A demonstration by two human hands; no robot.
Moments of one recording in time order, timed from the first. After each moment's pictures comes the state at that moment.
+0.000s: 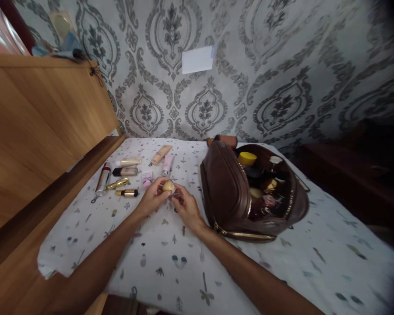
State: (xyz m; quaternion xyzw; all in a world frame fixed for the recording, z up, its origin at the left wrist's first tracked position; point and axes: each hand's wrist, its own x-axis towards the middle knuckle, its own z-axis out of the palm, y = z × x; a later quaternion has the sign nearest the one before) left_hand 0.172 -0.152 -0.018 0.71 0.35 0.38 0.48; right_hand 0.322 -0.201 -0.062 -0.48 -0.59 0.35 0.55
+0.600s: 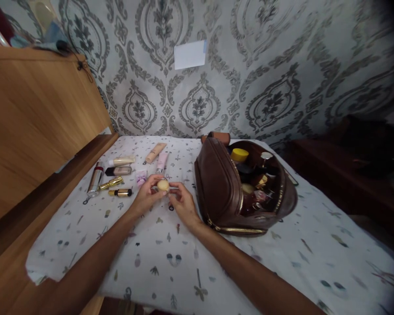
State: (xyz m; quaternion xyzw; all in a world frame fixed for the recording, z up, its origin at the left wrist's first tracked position) left_hand 0.174 -0.153 -0.018 0.67 0.36 0.39 0.51; right_hand 0.322 -0.205 -0.047 -0.47 -0.52 0.41 0.59
